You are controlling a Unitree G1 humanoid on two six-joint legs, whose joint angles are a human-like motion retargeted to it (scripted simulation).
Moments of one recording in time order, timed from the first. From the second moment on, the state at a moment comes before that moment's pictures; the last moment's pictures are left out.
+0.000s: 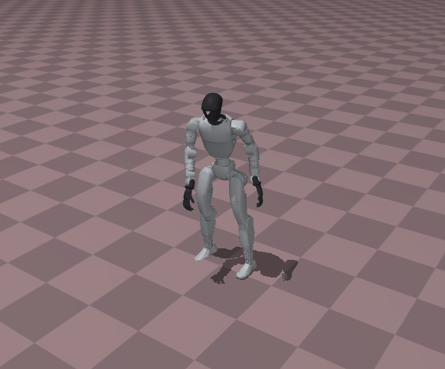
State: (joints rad) left arm 0.04 0.33 -0.10 0.75 -0.55 -0.12 0.26; right arm -0.51 -0.20 0.52 0.97 -0.10 0.00 -0.29; waist 0.28 -0.09 0.34; left_leg -0.12 0.08 -0.06 -0.08 0.02 -0.19; right_leg -0.14 -0.16 -0.22 0.07 0.01 0.20
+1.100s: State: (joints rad) left arm 0.15 0.44 -0.15 0.73 -0.55 -0.17 0.21; right arm -0.94 -0.34 0.90 1.04 -0.17 -0.01 -0.48; waist 0.29 -0.09 0.49; left_leg -0.75 0.05 -0.28 0.02 0.21 -0.24; right_leg -0.79 -0.25 -0.38 0.47 0.00 0.18
